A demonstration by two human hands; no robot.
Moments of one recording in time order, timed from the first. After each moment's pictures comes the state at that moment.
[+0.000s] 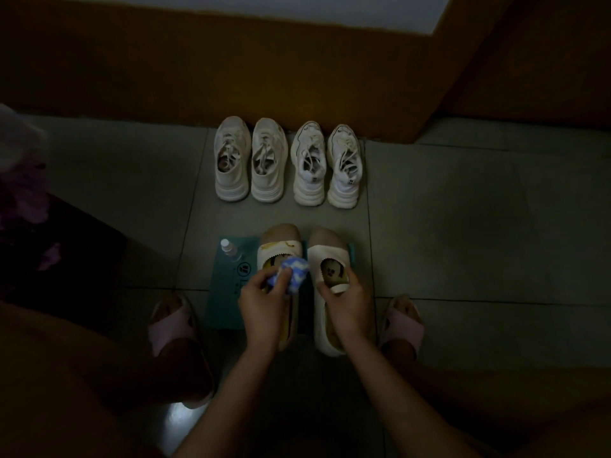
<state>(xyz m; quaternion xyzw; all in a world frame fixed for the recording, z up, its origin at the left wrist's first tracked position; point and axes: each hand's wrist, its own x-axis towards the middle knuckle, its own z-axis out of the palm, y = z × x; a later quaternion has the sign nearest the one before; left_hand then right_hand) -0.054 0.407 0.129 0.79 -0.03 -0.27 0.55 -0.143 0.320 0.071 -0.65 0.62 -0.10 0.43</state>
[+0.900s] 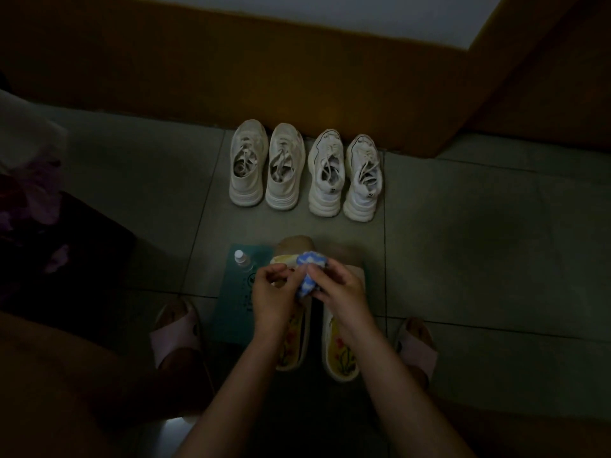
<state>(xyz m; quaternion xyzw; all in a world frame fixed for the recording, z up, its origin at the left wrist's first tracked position) -0.021 0.383 0.112 0.75 0.05 -0.32 0.58 -0.088 0.307 0.120 -0.43 0.47 -0.12 0.76</state>
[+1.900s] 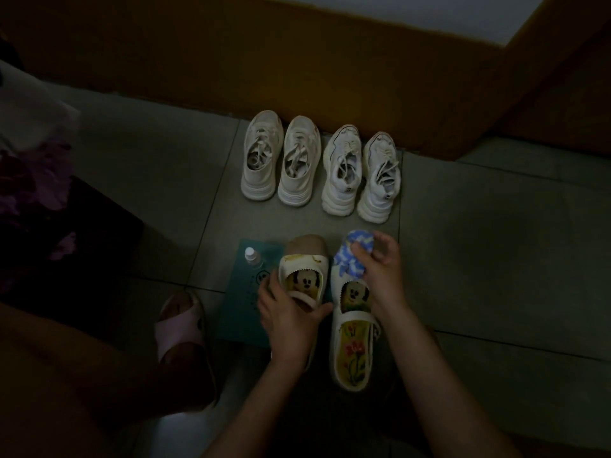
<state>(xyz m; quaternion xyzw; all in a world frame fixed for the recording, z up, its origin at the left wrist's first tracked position) -0.046 0.392 0.087 0.90 -0.06 -0.26 0.34 -0.077 0.253 0.106 -0.48 0.52 -0.21 0.68</state>
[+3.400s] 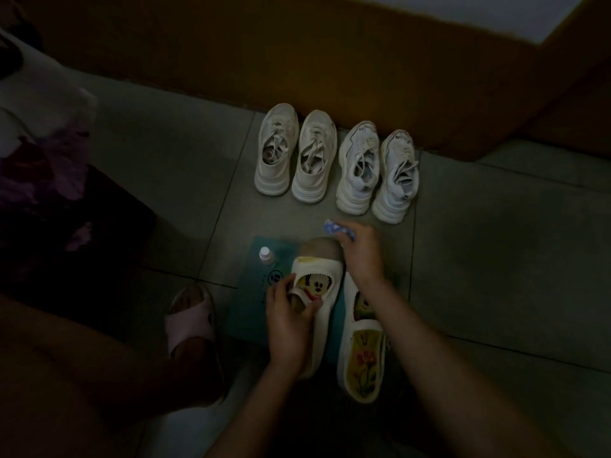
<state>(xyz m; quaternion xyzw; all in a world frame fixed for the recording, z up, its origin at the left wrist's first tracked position) -0.032 0.413 0.063 0.83 -0.02 -0.27 0.49 -0.020 0.255 0.074 -0.77 0.41 -0.08 0.48</state>
